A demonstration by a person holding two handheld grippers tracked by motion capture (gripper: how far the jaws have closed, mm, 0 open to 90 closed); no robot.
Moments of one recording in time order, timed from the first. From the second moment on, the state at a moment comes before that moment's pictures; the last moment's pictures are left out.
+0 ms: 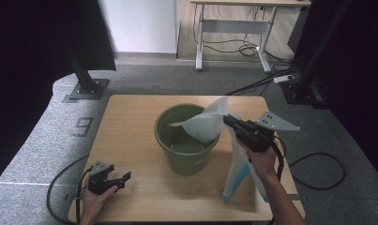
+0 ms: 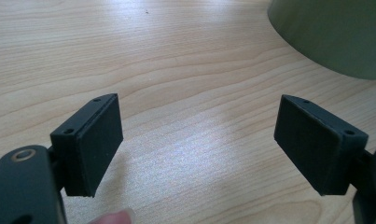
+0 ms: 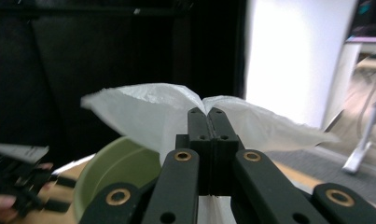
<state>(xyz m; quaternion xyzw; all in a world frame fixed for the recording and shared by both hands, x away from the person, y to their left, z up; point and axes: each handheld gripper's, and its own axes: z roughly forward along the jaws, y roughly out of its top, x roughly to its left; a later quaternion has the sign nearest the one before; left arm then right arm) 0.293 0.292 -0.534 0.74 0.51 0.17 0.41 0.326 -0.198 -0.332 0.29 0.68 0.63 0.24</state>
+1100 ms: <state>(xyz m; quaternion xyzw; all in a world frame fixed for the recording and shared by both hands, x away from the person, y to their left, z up) 0.294 0.290 -0.535 0.74 0.51 0.17 0.41 0.326 -0.156 -0.396 0.28 0.74 0.59 0.17</state>
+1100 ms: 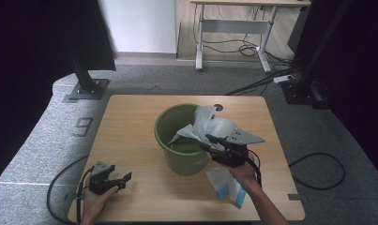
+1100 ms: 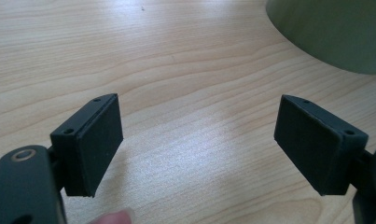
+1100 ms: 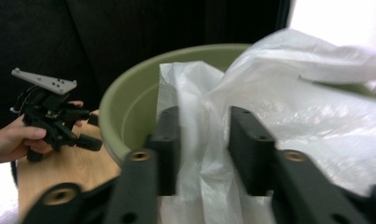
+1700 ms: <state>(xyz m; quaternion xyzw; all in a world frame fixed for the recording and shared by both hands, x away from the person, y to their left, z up) 0.294 0.287 -0.536 0.74 0.50 0.17 0.40 0.288 -0.189 -0.413 0.34 0.69 0.59 0.24</state>
